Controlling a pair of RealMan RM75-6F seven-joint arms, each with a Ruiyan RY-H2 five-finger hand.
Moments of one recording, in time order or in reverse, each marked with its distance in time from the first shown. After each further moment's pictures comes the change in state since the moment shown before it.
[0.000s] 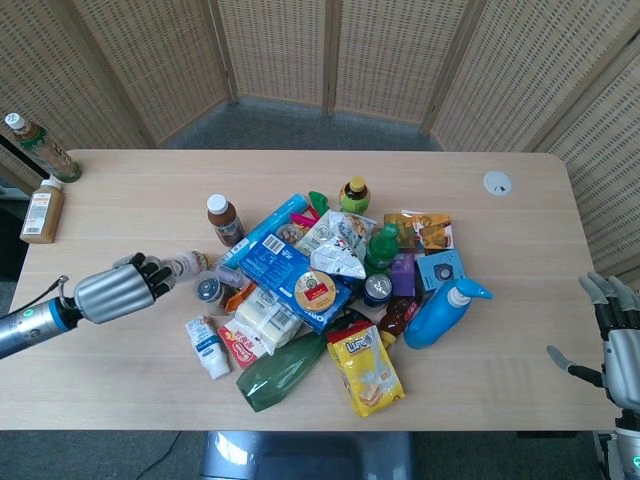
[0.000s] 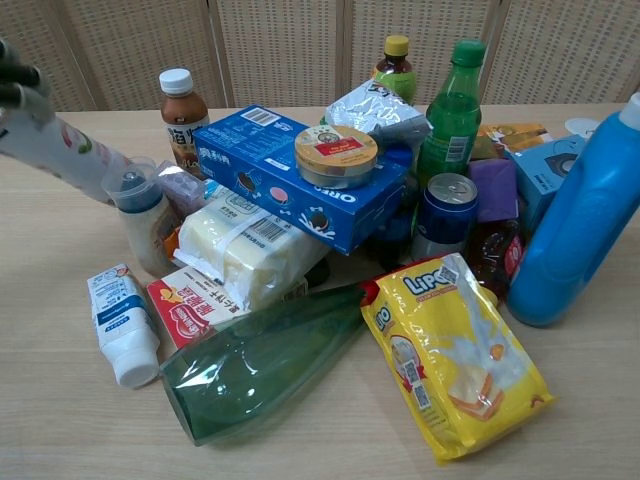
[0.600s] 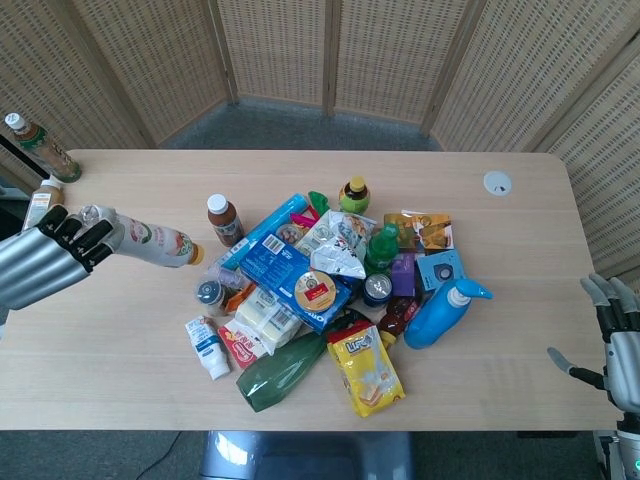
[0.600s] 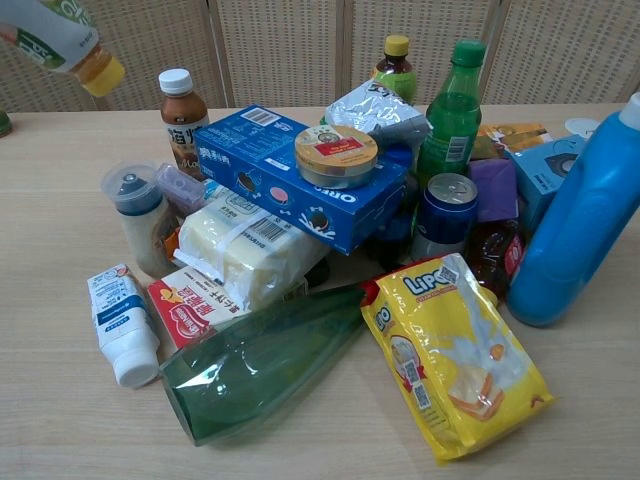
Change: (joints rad) left arm -0.027 0.489 -0.154 -0.551 -0.009 0.072 0.163; right arm -0.006 0.006 -0.004 -0.007 -0.008 0.010 0.001
